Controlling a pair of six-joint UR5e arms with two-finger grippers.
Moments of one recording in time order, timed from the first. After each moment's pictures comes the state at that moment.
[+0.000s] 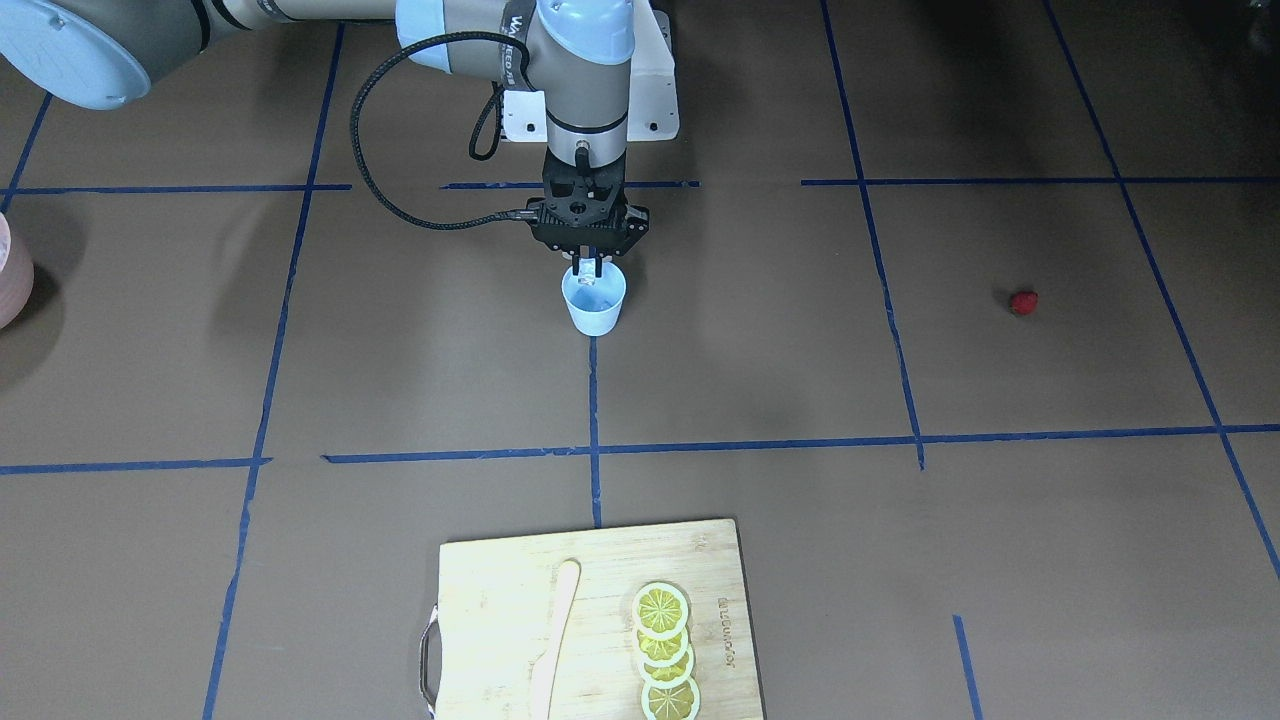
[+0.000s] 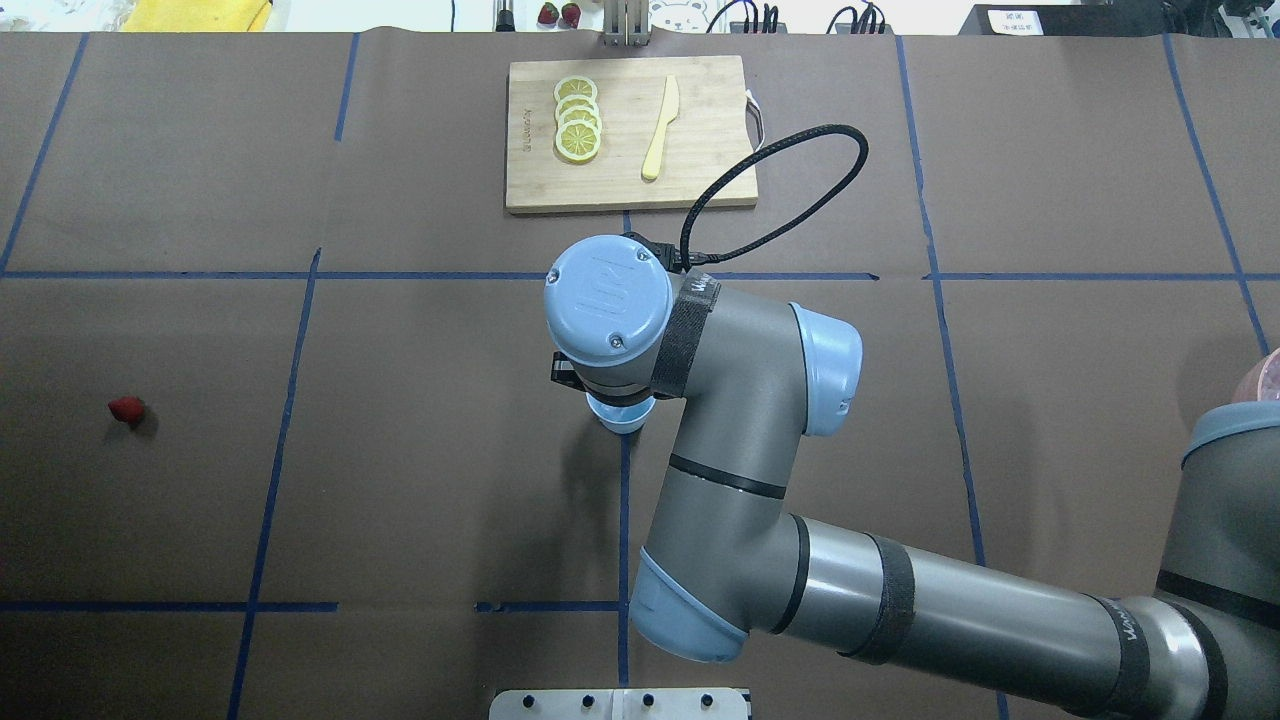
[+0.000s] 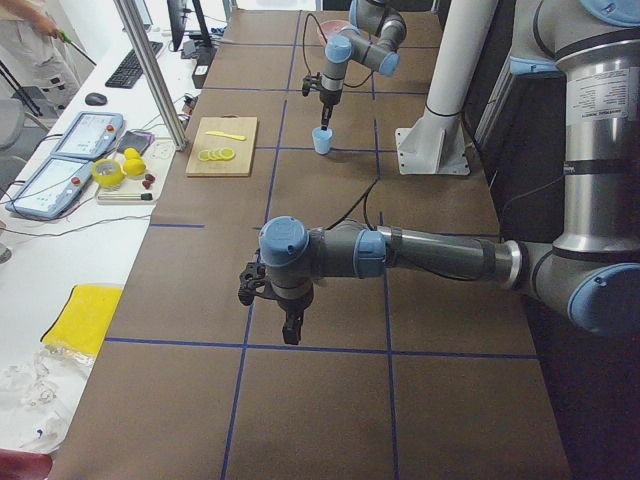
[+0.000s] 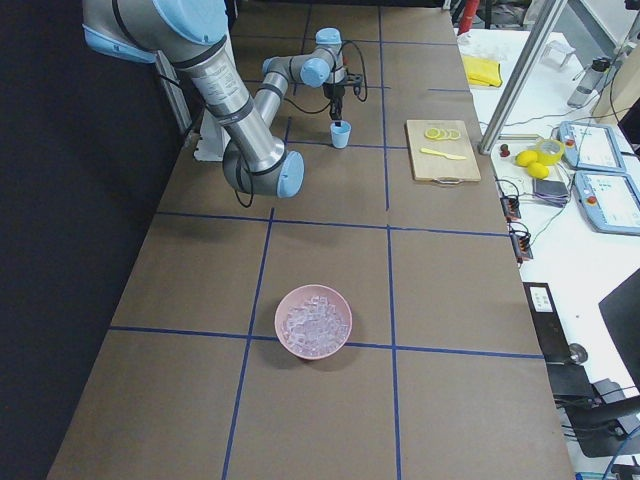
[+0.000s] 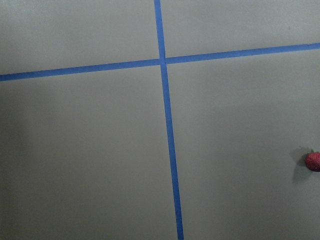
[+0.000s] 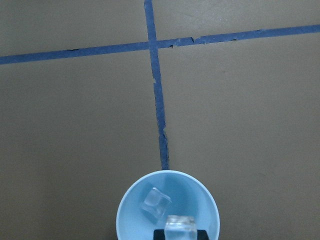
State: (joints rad) left arm -1.58 -1.47 -1.79 -1.43 -2.37 0.12; right arm 0.43 -0.72 1.65 -1.75 1.71 1.38
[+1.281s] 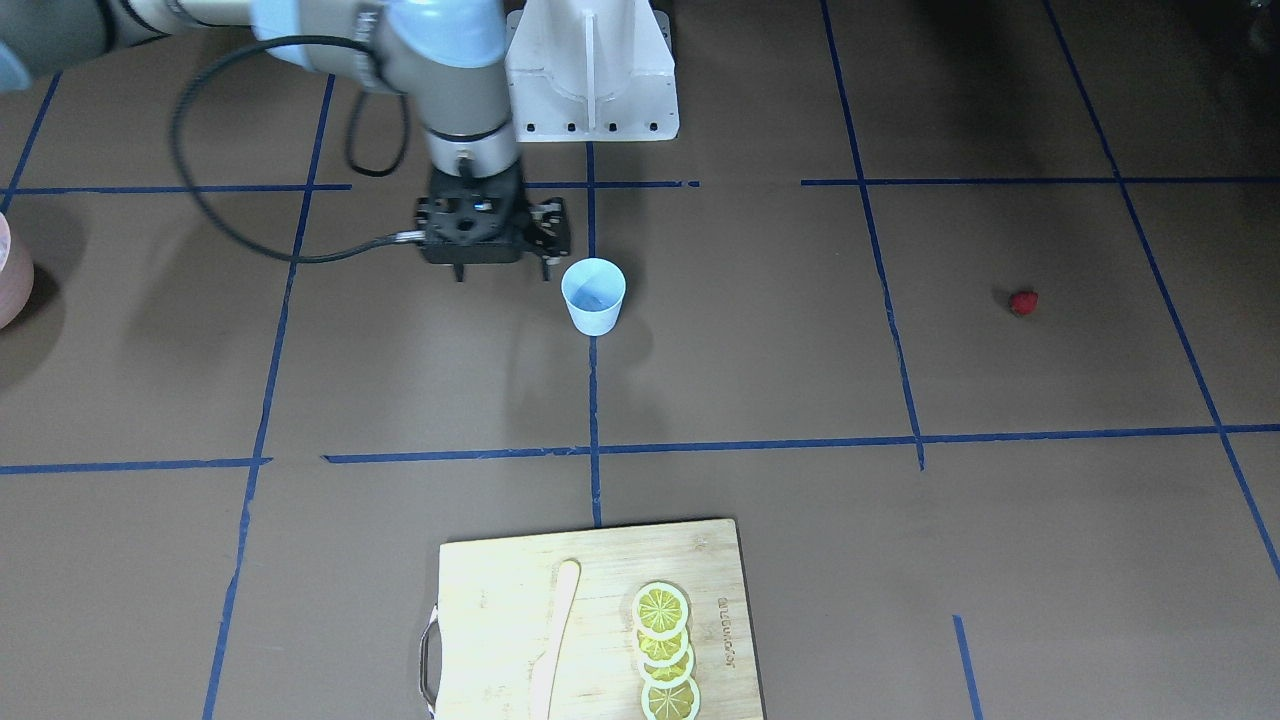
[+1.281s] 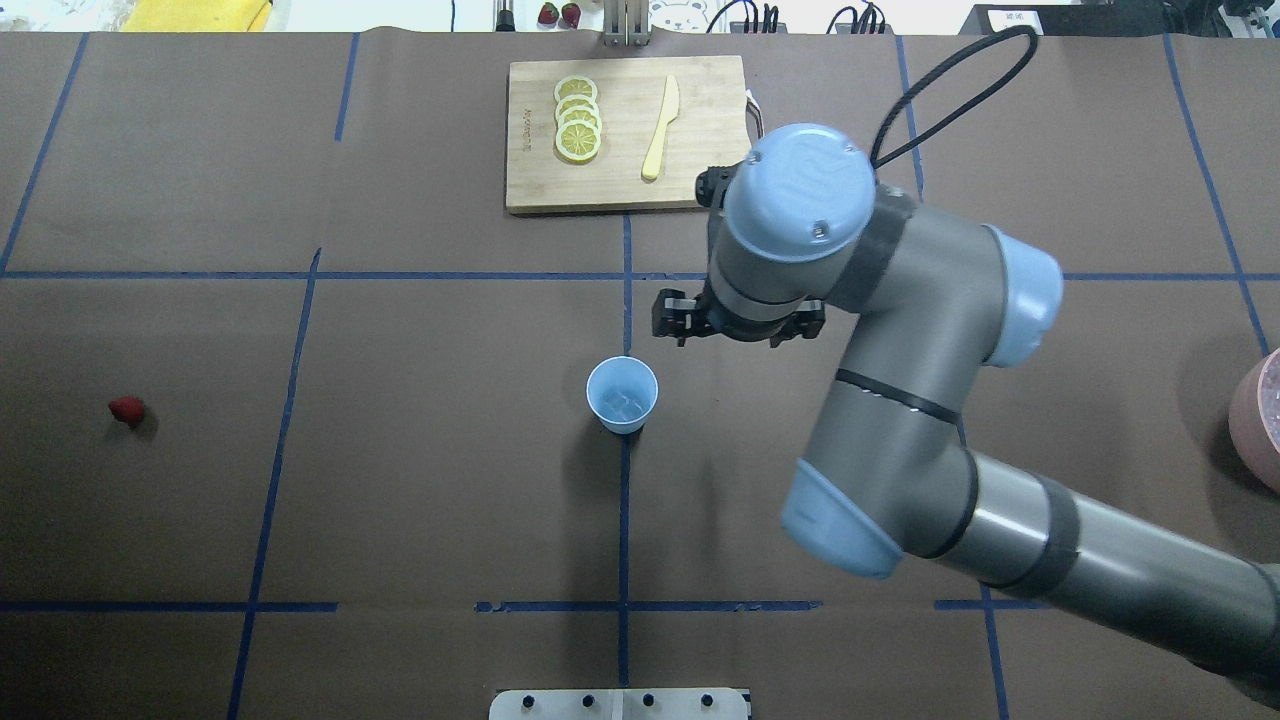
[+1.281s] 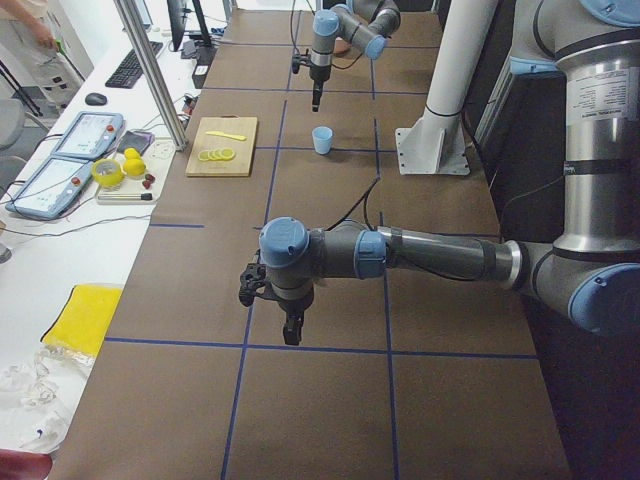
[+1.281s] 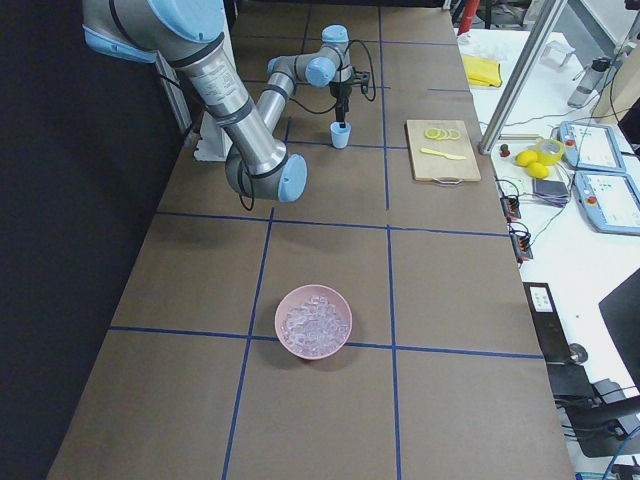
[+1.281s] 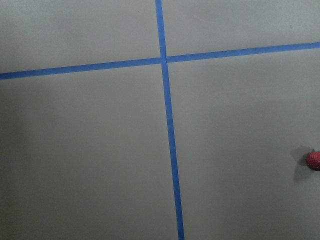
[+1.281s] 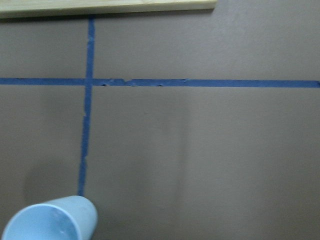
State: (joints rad) left arm -1.58 -1.47 -1.79 -1.43 -2.37 0.12; right arm 0.62 -0.96 1.88 -1.75 1.89 1.10
